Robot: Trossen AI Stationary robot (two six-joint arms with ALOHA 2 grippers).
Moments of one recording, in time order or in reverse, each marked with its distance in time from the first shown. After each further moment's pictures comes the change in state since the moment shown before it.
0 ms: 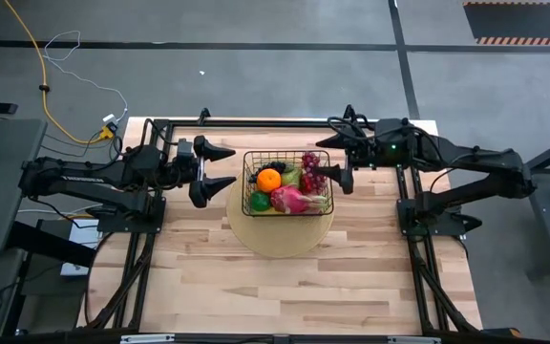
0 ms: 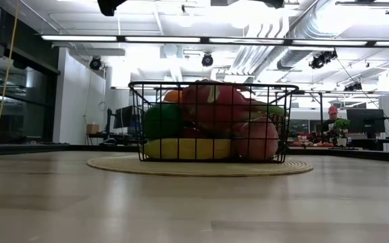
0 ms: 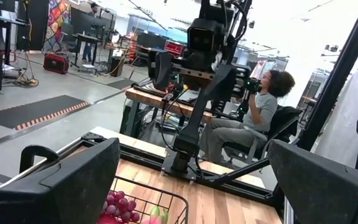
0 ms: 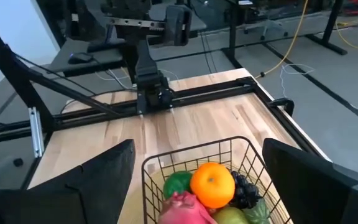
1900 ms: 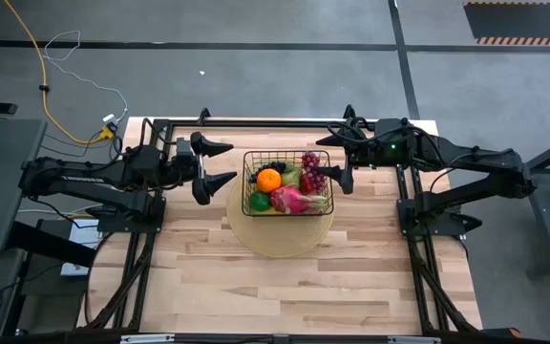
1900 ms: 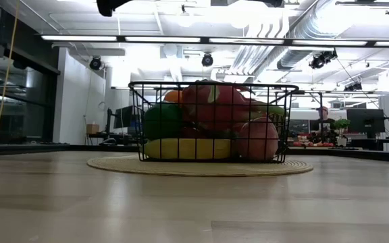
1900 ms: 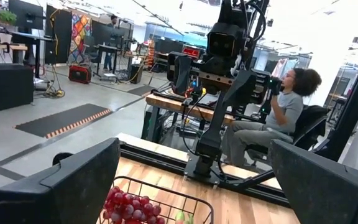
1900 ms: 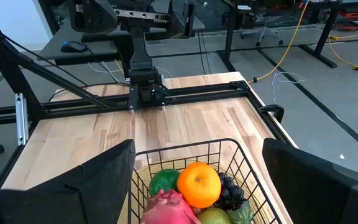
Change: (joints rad) left arm 0.000 0.000 0.000 0.001 -0.079 0.071; right arm 0.001 0.001 -0.001 -0.005 0.015 -0.085
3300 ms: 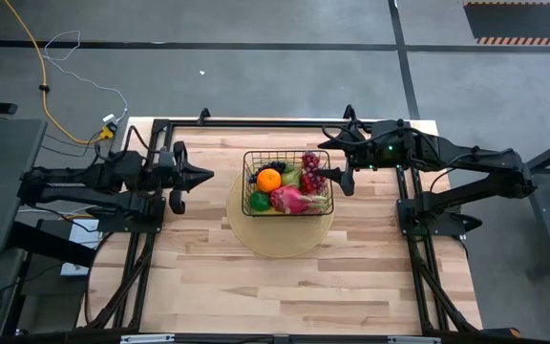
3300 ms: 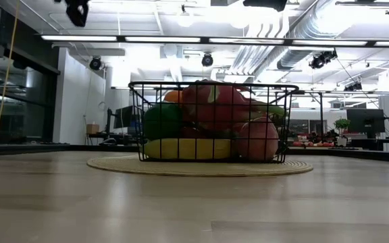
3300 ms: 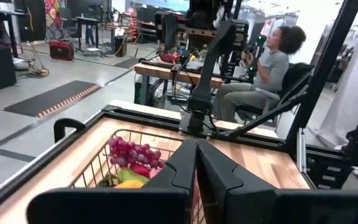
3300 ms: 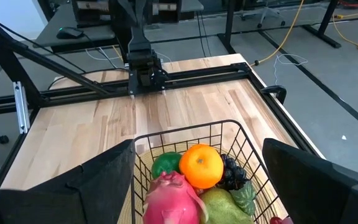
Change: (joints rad) left arm -0.001 -0.289 -0.093 -0.330 0.092 0.039; right arm 0.000 0.000 0.000 -0.068 0.000 0.034
